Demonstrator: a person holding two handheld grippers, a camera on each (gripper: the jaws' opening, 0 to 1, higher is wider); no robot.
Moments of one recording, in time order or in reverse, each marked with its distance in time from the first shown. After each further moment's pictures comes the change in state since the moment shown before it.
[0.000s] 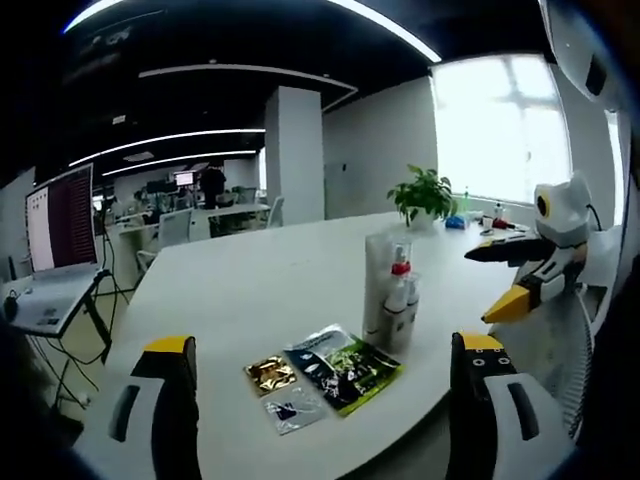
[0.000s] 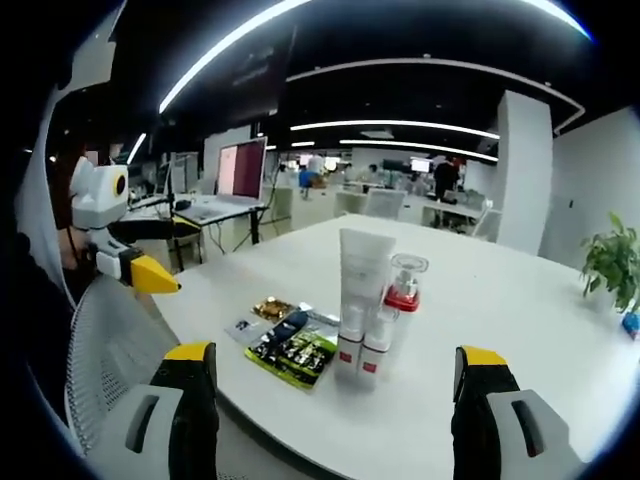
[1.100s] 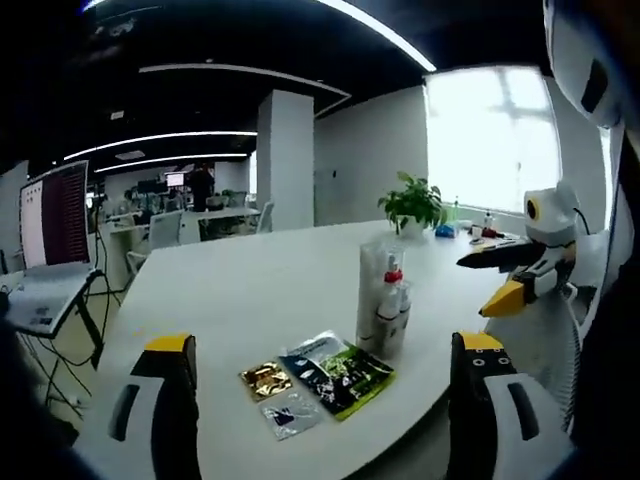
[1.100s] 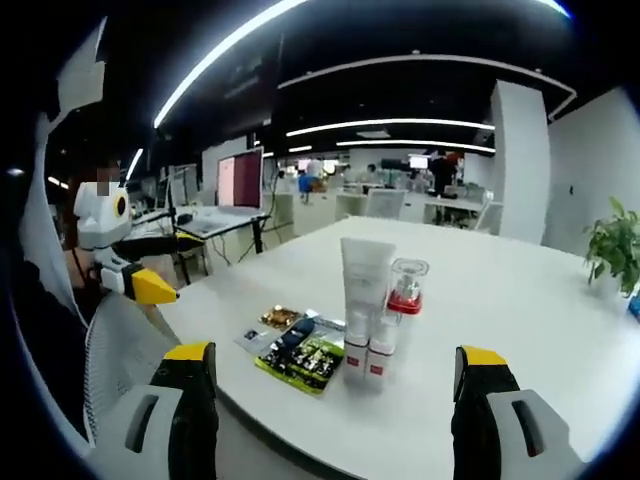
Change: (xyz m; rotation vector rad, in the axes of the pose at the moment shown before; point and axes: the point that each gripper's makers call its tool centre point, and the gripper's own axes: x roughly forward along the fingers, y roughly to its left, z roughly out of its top) left arm -0.006 0.003 0.014 -0.004 -0.078 -0.007; right arm -0.006 0.000 0.005 0.043 -0.013 0.013
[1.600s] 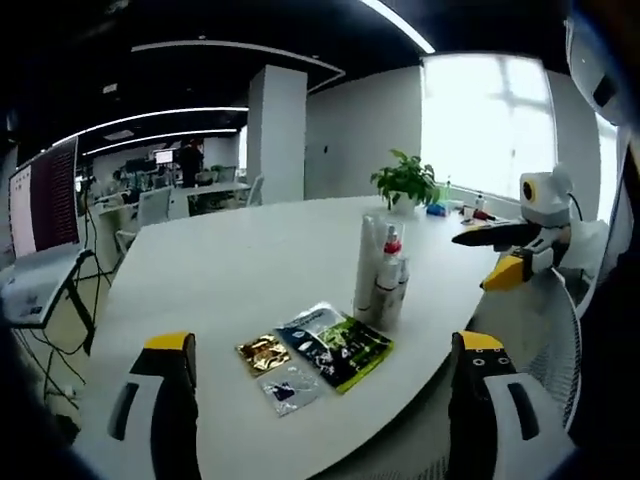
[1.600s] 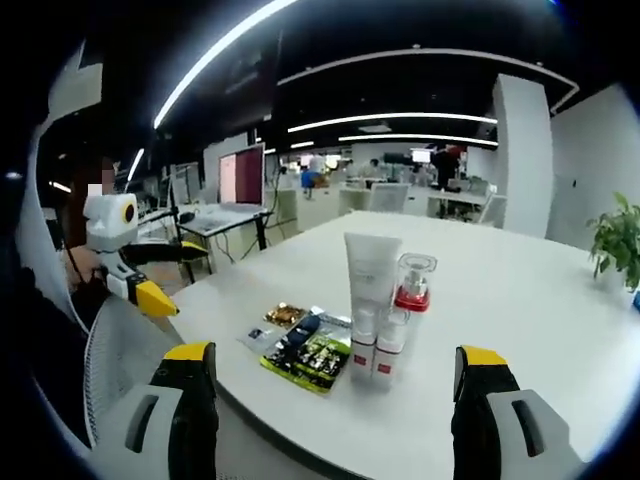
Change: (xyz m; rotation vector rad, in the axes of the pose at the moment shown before) left arm -0.003 0.008 -0.037 -0.044 0.147 -0.098; right arm 0.008 0.004 -0.002 0.030 0.036 0.021
